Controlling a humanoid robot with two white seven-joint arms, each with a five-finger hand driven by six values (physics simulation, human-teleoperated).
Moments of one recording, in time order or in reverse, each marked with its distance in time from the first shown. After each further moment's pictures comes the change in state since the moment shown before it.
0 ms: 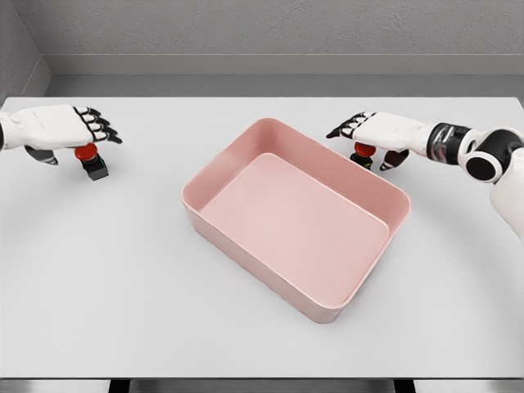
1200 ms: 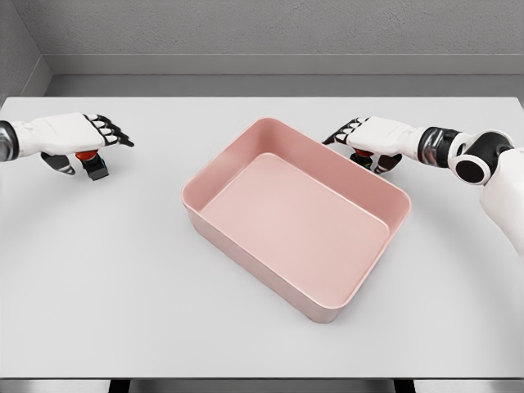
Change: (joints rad) left arm 0.060 -0.054 0.004 0.061 0.136 0.000 -0.001; right arm 0.002 0.030 -0.001 0.017 0.055 0.000 0.001
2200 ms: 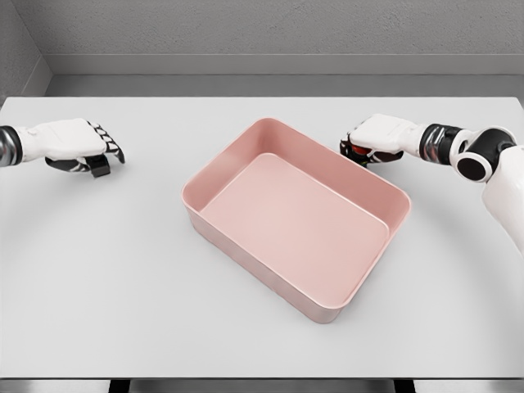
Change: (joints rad) left arm 0.012 -0.003 -0.006 -0.002 0.000 0.000 0.000; right arm -0.008 -0.002 -0.009 -0.006 0.034 0.001 0.004
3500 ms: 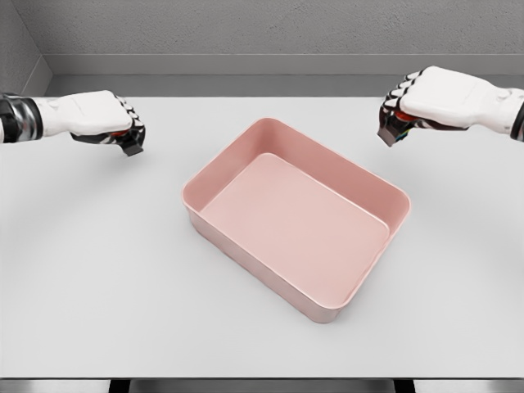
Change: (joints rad) left arm -0.081 -0.035 0.011 -0.081 0.032 0.000 0.001; right arm 0.067 -0.392 -0.051 -0.532 -0.322 -0.003 -0.006
